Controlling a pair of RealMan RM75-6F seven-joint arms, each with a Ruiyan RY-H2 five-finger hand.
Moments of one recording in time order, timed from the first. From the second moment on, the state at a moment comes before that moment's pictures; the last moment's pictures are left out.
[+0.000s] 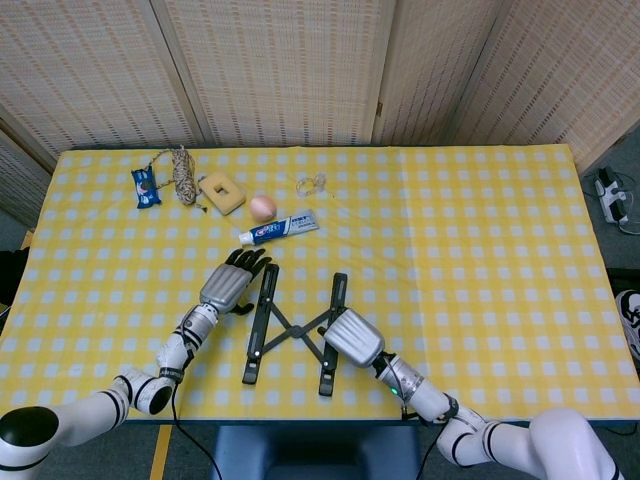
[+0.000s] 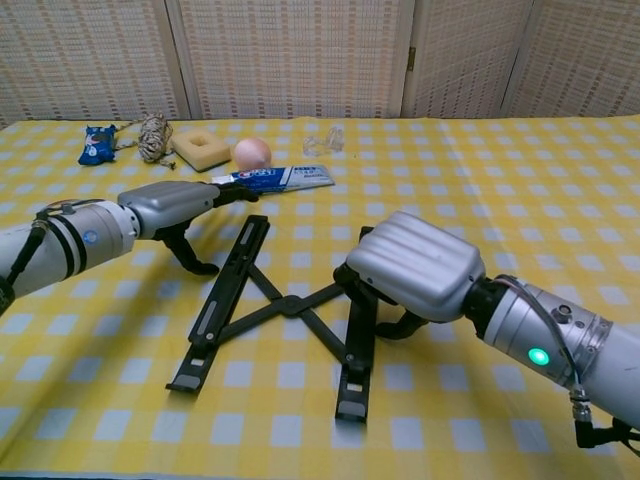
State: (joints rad) left arm -0.83 -1.77 -0.15 -0.97 1.29 0.79 0.06; right arm 0.67 -1.90 0.02 -1.02 -1.71 1.13 -0.33
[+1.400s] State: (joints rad) left arm -0.84 -1.78 -0.15 -1.07 1.29 0.75 -0.05; right arm 0.73 -2.02 0.01 -0.88 -1.76 1.20 -0.32
